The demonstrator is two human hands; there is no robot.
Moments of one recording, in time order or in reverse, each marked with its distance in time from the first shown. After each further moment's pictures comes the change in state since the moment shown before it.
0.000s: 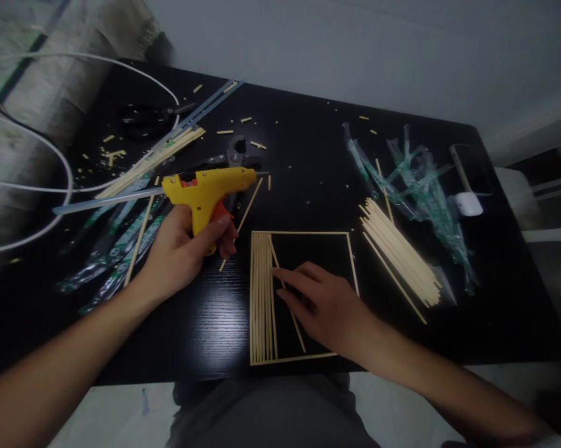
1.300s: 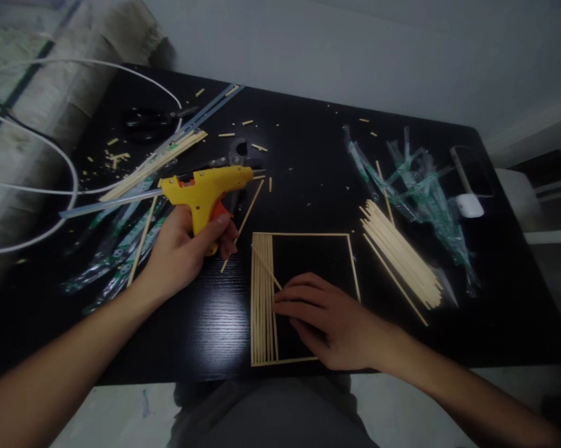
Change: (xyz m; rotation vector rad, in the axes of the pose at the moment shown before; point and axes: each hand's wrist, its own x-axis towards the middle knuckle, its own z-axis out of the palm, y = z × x) left_hand 0.000 -0.001 0.002 -0.144 0.023 0.009; right_hand -0.005 0.005 -0.014 0.109 -0.103 -0.365
